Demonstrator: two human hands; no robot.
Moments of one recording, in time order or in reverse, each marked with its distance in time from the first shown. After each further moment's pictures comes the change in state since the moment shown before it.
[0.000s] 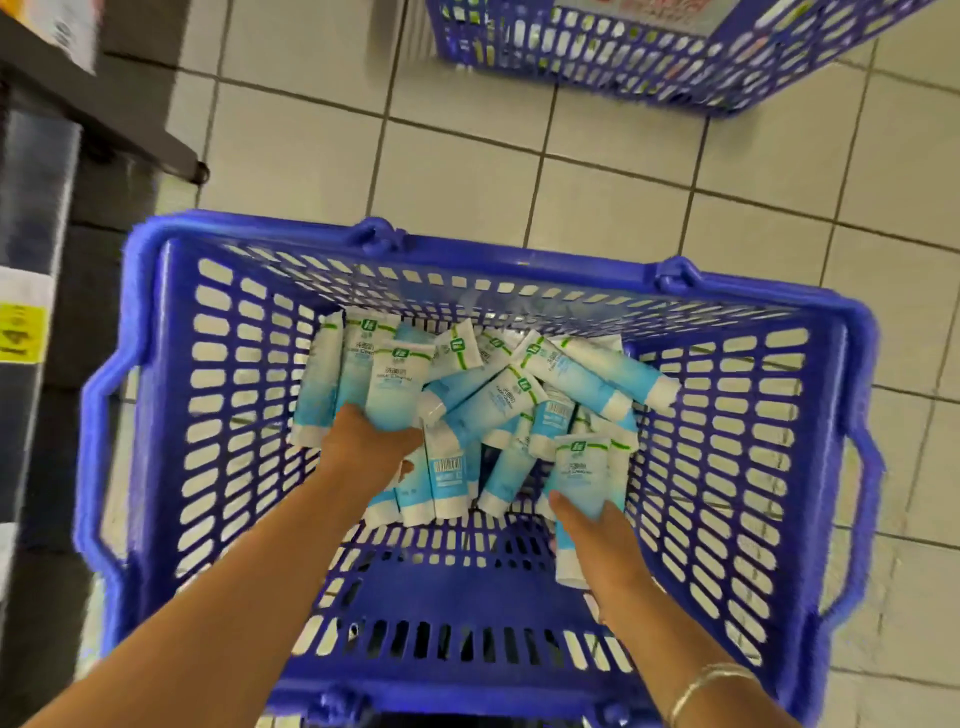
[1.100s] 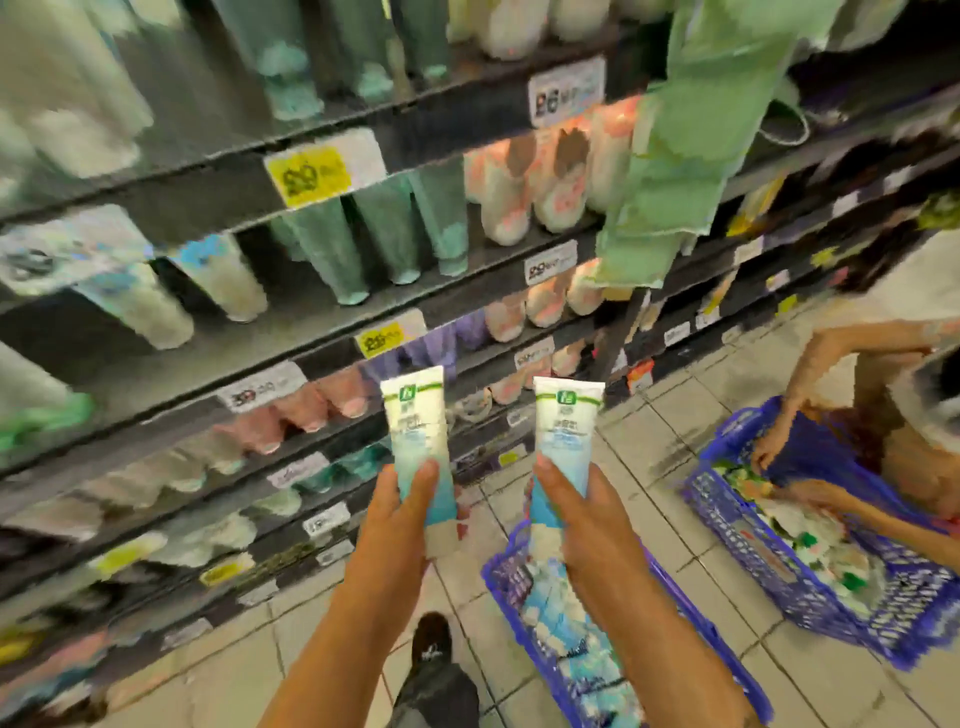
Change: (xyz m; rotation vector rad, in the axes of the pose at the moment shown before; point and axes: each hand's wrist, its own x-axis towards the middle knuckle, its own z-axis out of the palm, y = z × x) left_hand -0.585 -0.037 -0.320 -1.291 0.497 0.491; right_hand -0.626 -0.173 0.000 -0.239 -0.893 -0.837
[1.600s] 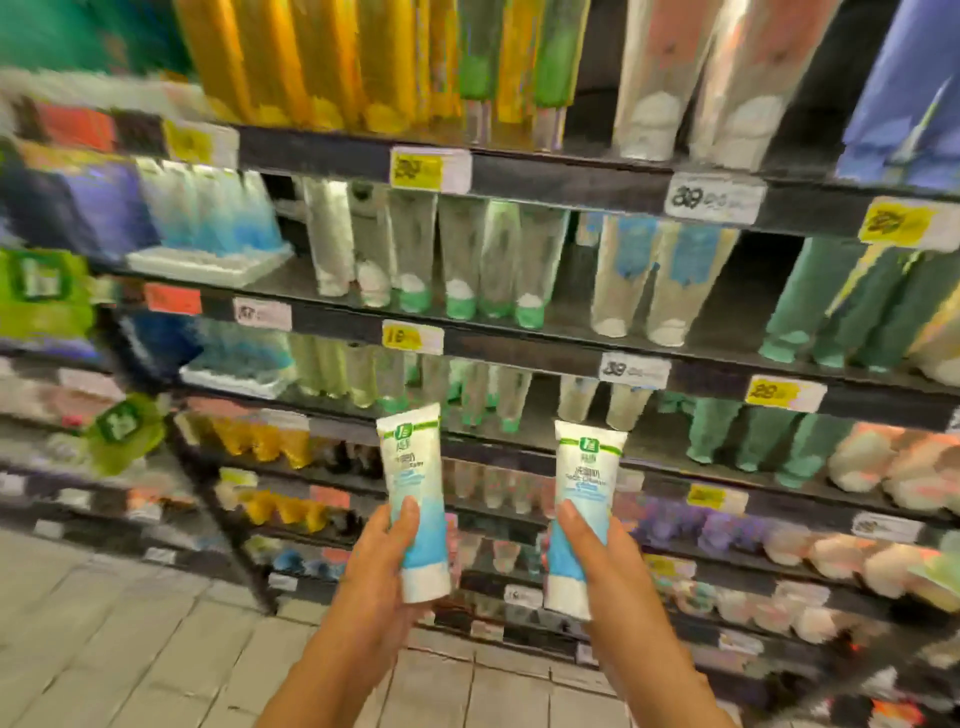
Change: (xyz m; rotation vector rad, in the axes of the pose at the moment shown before) left_hand -0.189 0.084 -0.235 -0.582 0.396 0.281; right_hand -0.161 -0.026 0.226 -0.160 -0.720 -0.081
